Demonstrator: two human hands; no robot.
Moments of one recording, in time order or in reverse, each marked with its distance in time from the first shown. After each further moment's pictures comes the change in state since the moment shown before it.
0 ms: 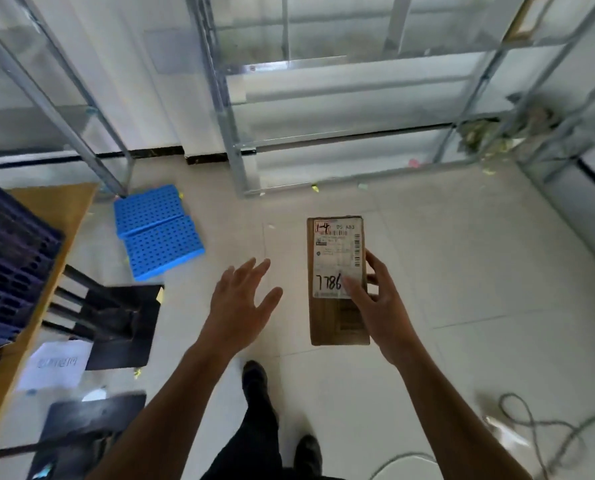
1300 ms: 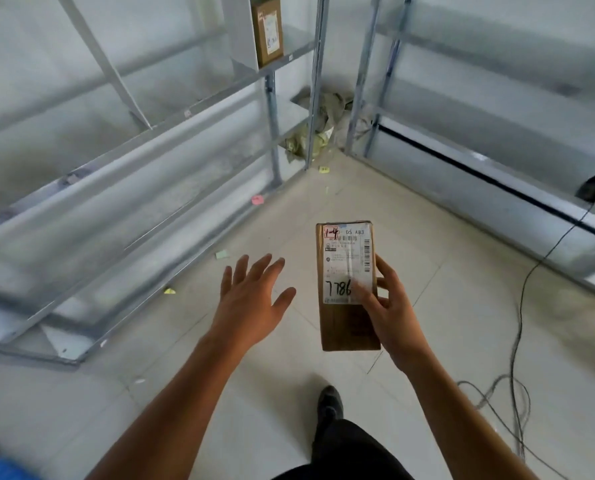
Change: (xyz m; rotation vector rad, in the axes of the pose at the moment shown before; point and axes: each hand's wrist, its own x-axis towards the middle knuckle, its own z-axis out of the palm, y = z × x) left_hand 0.496 0.399 0.182 0.396 -0.299 0.710; right_hand 0.337 -0.021 -0.362 0.201 0.657 0.058
